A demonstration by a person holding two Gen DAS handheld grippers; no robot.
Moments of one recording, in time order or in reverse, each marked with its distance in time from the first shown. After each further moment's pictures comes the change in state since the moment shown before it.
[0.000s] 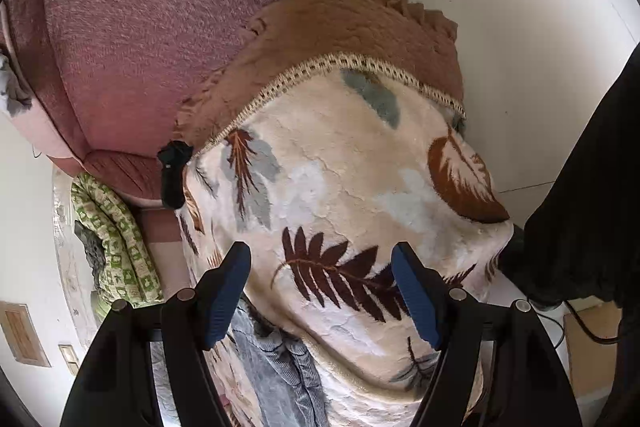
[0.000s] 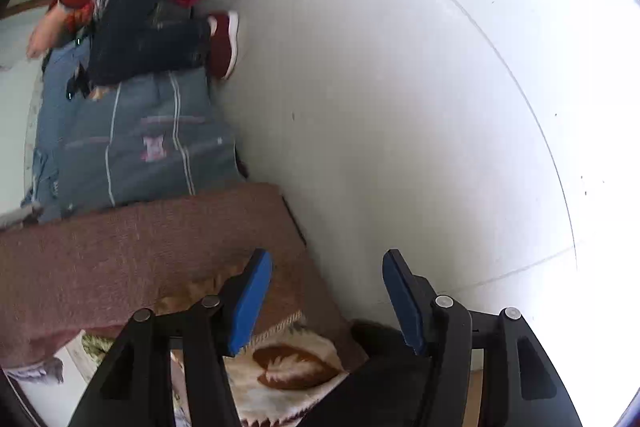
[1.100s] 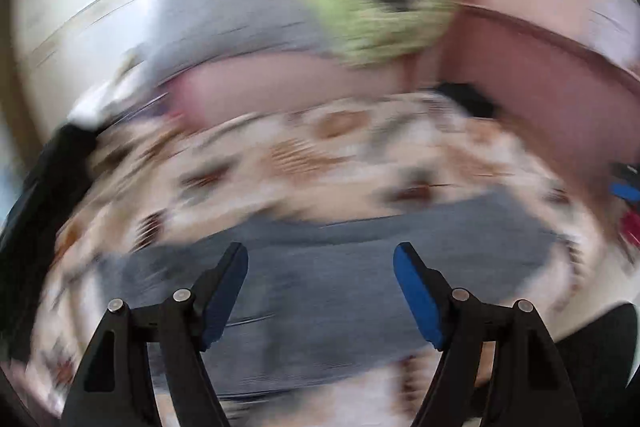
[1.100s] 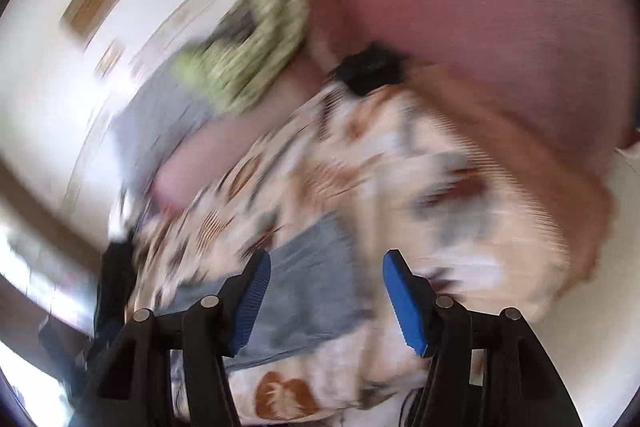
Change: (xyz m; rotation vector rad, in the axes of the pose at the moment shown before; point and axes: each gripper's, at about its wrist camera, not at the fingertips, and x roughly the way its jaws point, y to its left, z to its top) left arm -0.045 0.146 -0.528 -1.551 0.002 -0.008; right arm 0.036 0.279 -0.483 -1.514 0.304 0.280
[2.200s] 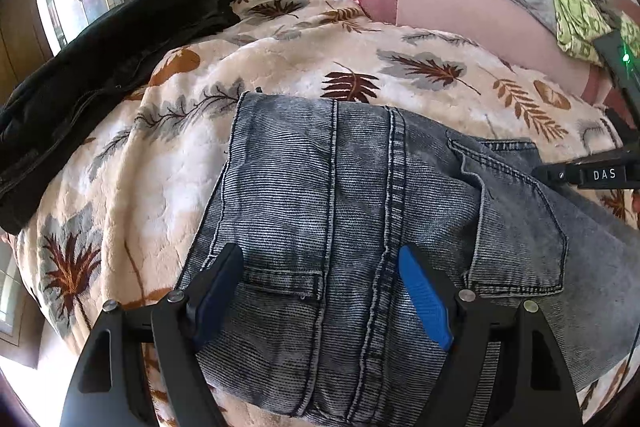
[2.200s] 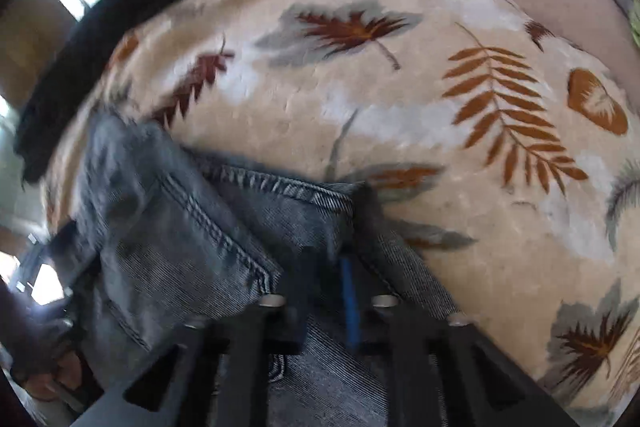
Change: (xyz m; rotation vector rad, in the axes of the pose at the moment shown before) left arm 0.091 0.170 -0.095 -0.390 0.210 0.275; right arm 0.369 0.342 -0.105 -0.922 0.582 0.047
